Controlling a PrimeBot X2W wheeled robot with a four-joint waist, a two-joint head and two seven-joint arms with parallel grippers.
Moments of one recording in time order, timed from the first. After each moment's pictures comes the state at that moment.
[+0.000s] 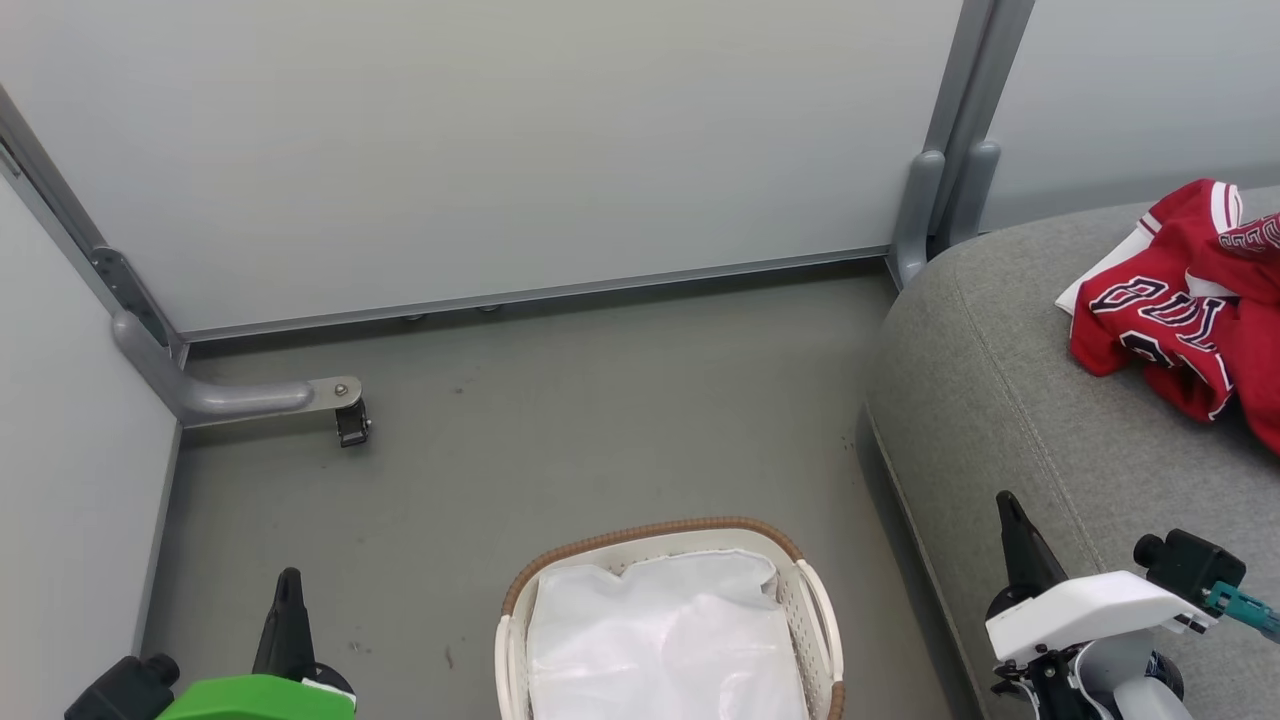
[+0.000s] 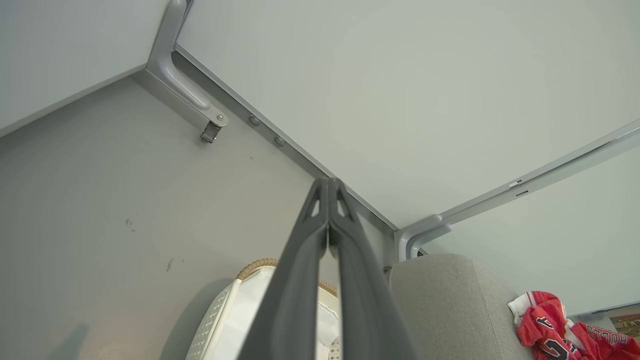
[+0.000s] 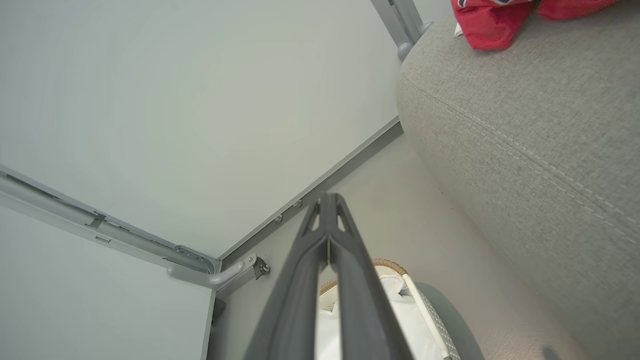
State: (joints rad) left arm 0.04 0.05 0.03 0.27 -0.88 -0.11 -0.10; right arm -0.09 -0.04 0.01 0.33 0.79 0.13 -0.10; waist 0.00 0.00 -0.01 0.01
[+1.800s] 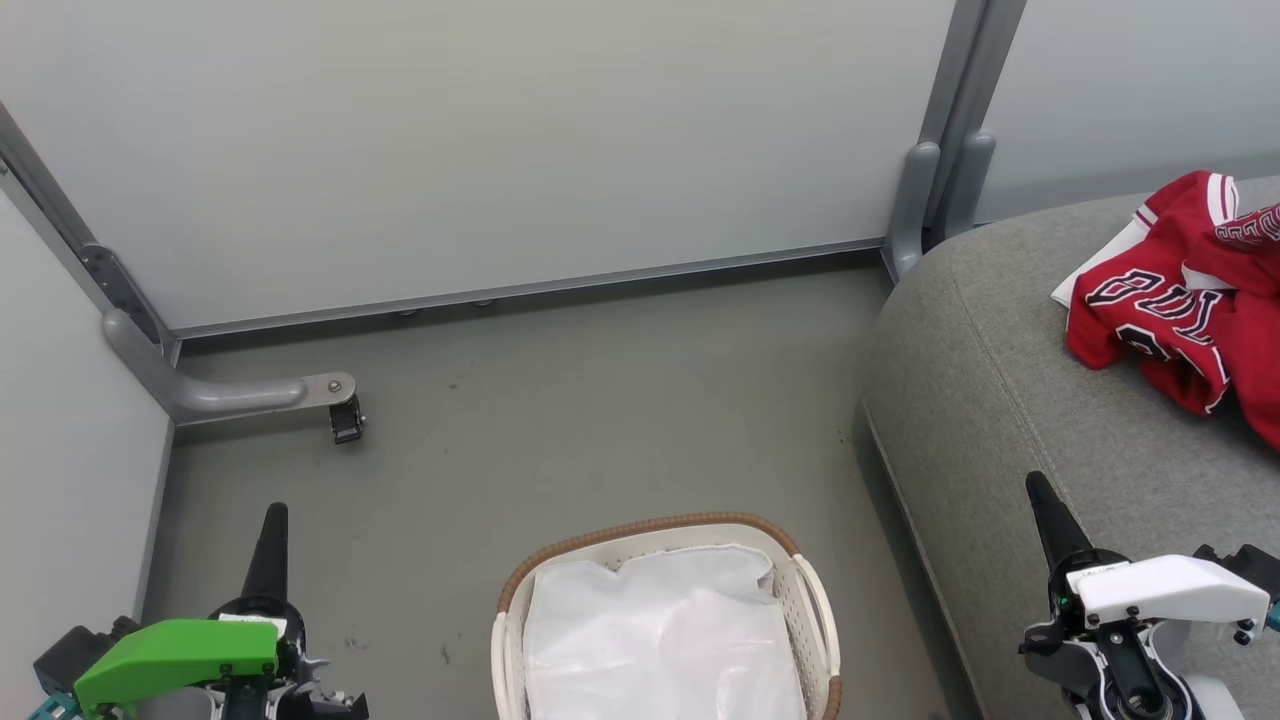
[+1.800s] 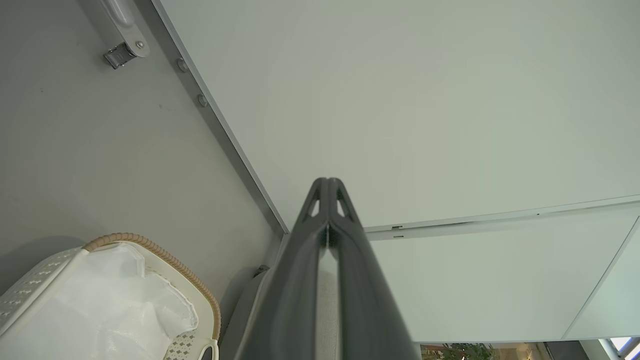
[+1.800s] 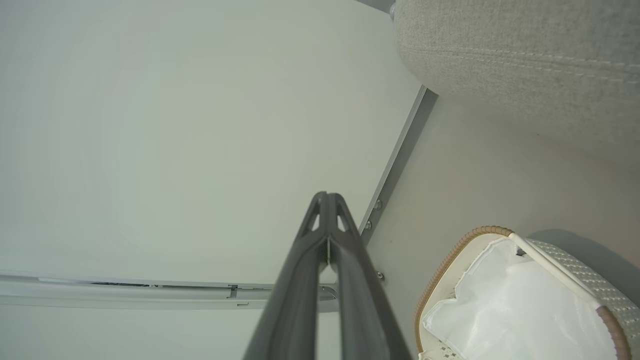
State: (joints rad) left arm -0.06 0.05 0.09 0.25 -1.38 -0.12 0.05; right arm -0.10 -0.05 -0.08 0.27 1.36 0.13 0.05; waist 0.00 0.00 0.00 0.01
